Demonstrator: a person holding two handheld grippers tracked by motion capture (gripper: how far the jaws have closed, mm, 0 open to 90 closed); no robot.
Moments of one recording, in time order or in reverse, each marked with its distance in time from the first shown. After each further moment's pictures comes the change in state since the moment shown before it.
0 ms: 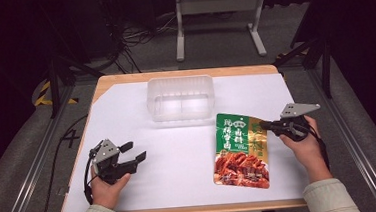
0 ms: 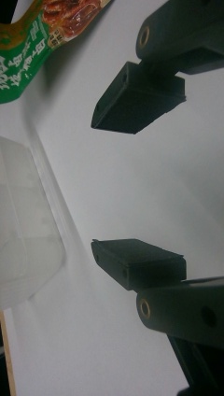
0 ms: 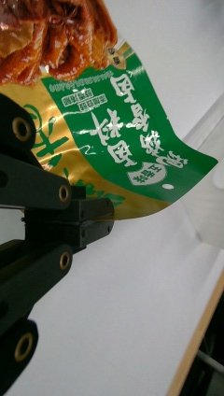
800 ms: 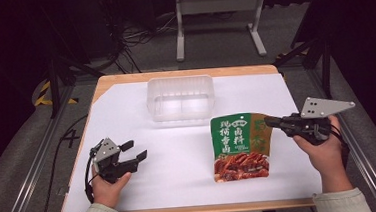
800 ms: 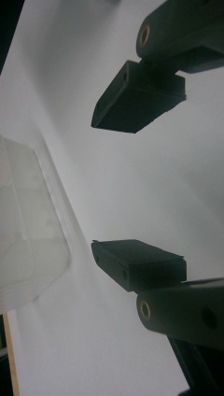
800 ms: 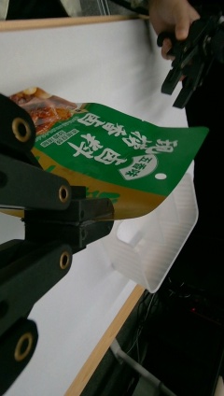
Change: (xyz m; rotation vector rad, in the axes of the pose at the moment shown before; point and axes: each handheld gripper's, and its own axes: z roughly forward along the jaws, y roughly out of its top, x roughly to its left) left arm 0.000 0.002 0.001 -0.012 -0.006 -0.005; right arm 0.052 0.061 -0.077 -0.180 0.074 -0.111
